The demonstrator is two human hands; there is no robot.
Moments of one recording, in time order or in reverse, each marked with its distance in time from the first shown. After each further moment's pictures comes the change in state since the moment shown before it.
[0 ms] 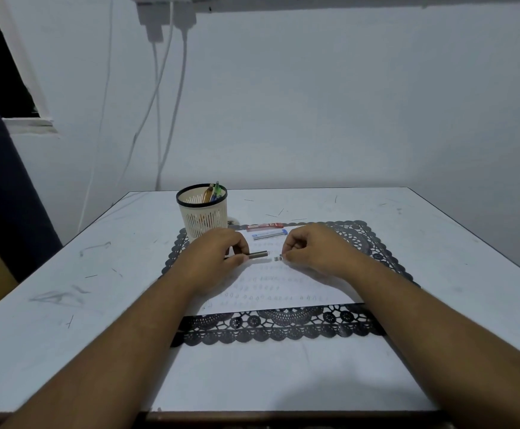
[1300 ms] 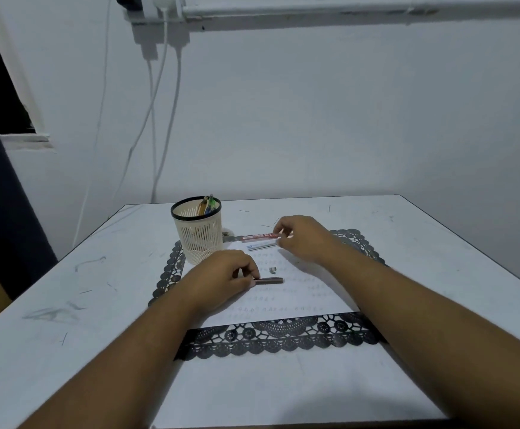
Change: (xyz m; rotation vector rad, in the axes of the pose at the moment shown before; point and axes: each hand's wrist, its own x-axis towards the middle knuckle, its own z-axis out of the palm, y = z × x) left_hand -0.003 0.012 0.009 -0.133 -0.146 0.022; right_hand 0.054 0.002 -0.005 -0.296 0.127 -0.060
